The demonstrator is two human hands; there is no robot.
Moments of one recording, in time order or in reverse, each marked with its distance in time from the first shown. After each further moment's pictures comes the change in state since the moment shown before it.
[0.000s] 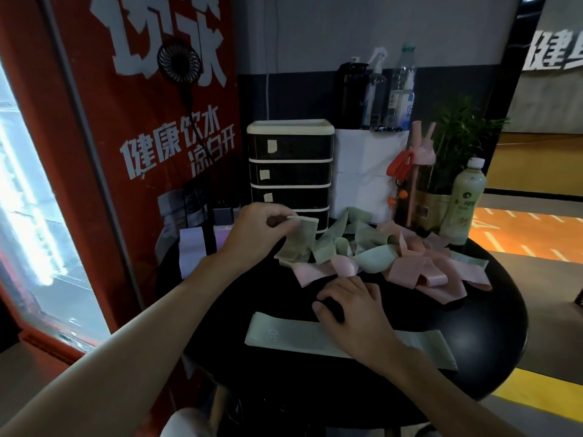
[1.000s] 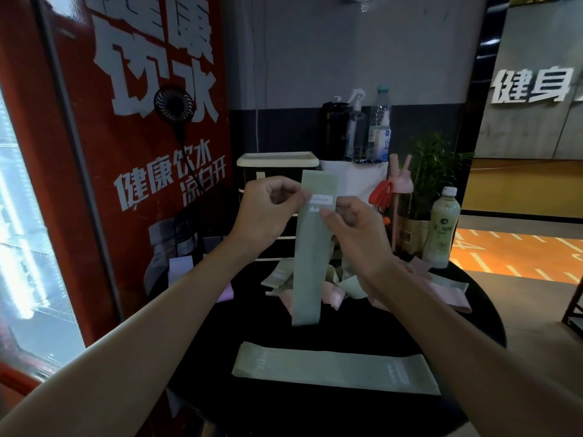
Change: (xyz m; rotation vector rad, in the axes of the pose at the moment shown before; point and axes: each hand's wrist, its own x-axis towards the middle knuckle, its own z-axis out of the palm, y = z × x) left_hand 0.036 0.091 -0.002 -0.275 0.137 0.094; right_hand 0.094 -0.051 -0.117 0.961 0.295 0.217
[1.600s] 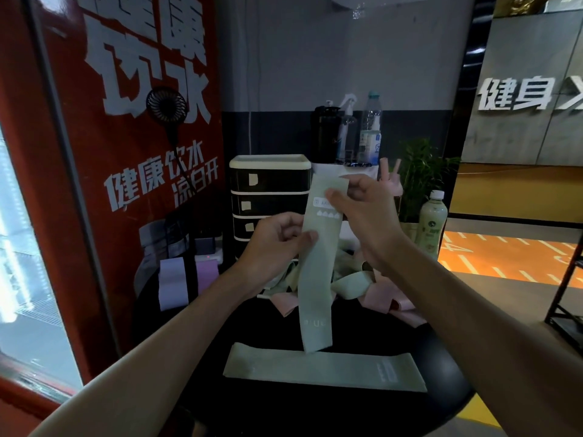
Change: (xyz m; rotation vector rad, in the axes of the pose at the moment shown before) left_hand -0.035 -0.016 0.020 -0.294 -0.172 -0.291; right_hand 0.019 -0.028 -0.017 -0.027 0.062 -0.033
